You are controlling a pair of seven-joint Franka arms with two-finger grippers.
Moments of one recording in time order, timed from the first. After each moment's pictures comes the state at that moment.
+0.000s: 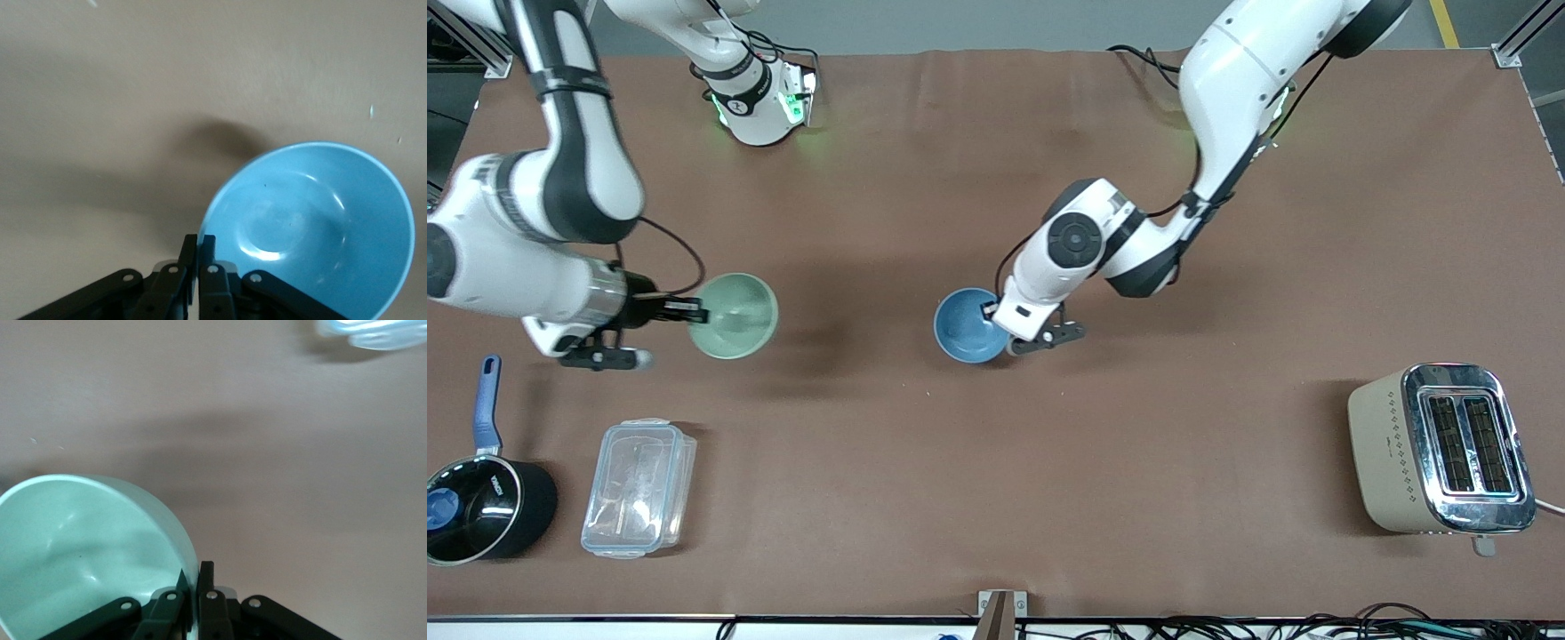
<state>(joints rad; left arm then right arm) -0.43 0.72 -0.41 -1.61 0.03 2.38 -1.03 0.12 0.21 -0.05 -1.88 0.24 1.93 0.05</state>
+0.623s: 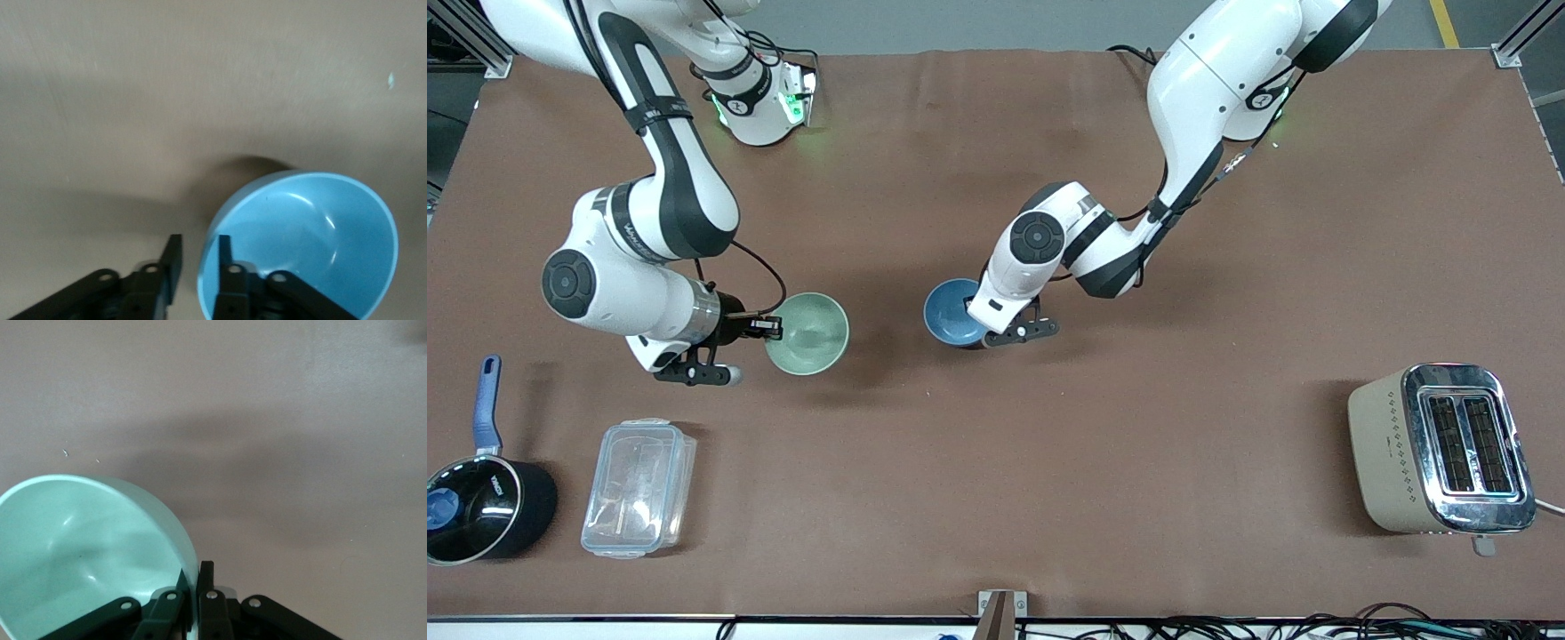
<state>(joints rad) -0.50 0.77 -0.36 -1.55 0.11 2.38 -1.04 0.13 0.30 0.07 -1.89 0.25 2.05 0.16</state>
